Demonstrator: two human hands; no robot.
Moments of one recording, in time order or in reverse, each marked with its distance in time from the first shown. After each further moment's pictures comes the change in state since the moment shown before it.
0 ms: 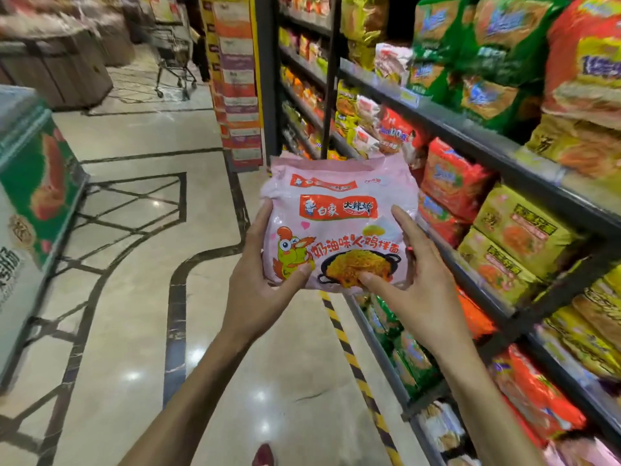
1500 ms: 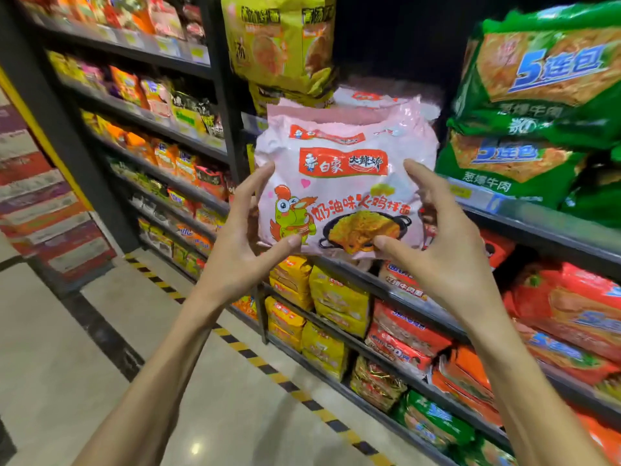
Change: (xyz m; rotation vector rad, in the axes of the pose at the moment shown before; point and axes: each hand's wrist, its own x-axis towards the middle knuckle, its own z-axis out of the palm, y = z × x) left_hand 0.755 -0.343 0.065 -0.326 -0.686 0.241; right_hand 0.647 0.097 0.166 -0.400 0.534 0.201
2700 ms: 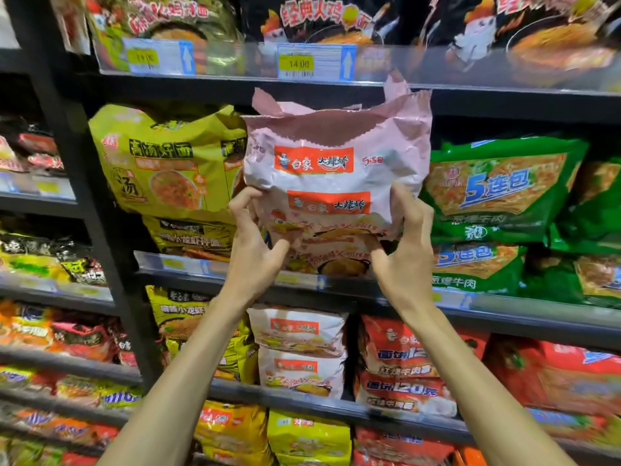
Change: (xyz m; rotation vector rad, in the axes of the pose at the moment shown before) left_hand 0.286 -0.089 0.057 -0.138 0.017 0.465; right_hand 0.194 0.067 0.050 -0.311 0.680 -0.141
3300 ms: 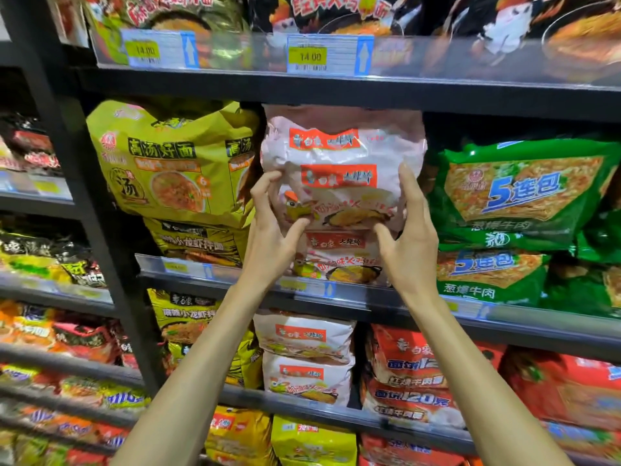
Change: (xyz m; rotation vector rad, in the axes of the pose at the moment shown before) left_hand 0.027 -0.015 0.018 0.089 -0.002 -0.022; right_hand 0.027 0.015 0.025 0.031 -0.008 0.052
